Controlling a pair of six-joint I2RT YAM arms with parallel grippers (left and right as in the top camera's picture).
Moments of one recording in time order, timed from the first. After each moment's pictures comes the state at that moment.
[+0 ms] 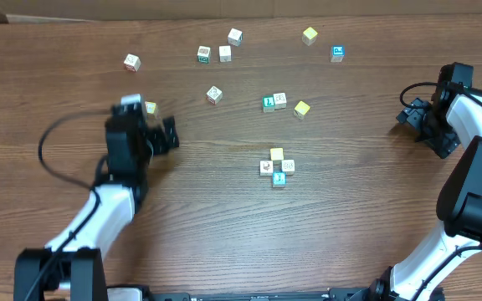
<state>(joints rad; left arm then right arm) -0.02 1.45 0.55 0.28 -0.01 -0.23 -0.34 2.03 1.42 -0.75 0.13 0.51</state>
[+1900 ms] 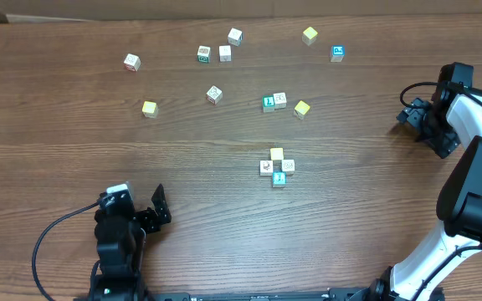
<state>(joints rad) 0.05 0.42 0.01 -0.08 -0.03 -0.23 -0.34 2.03 1.42 -0.75 0.13 0.51</state>
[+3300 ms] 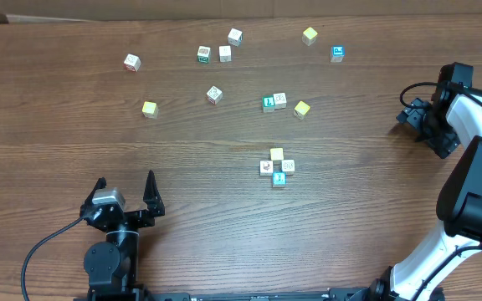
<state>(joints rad) 0.05 0.02 0.01 -0.08 -0.03 -0.18 -0.34 2.03 1.42 -0.75 0.13 0.51</state>
